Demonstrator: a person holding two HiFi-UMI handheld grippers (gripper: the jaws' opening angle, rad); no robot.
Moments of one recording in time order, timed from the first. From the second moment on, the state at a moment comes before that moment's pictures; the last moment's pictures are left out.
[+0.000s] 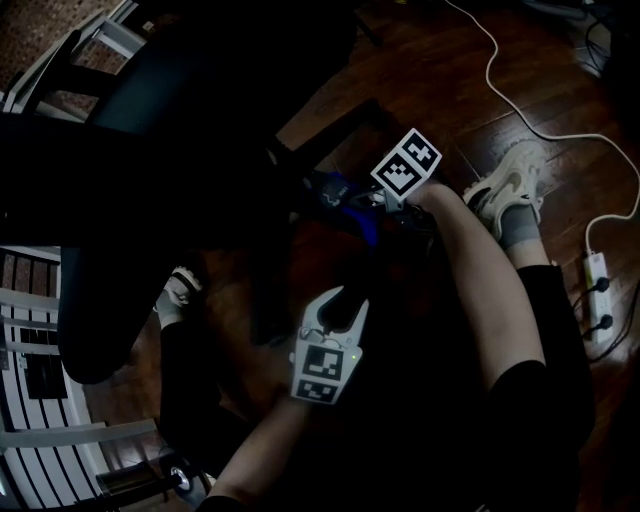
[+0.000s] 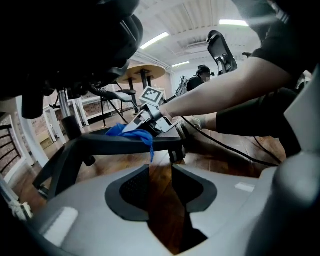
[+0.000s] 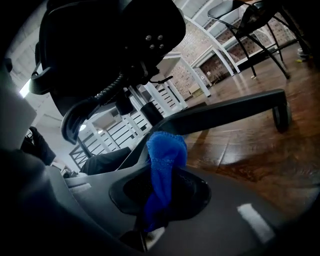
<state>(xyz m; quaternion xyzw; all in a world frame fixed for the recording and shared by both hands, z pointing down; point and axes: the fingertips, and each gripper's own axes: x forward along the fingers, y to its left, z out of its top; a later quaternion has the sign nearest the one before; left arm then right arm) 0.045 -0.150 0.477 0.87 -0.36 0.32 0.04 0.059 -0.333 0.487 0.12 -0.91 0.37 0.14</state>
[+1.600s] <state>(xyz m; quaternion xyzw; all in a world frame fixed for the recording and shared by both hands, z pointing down) -0.162 -0.237 0.521 0.72 -0.53 0.42 0.17 0.152 -0.267 0.529 0.38 -0.79 0.46 0.14</state>
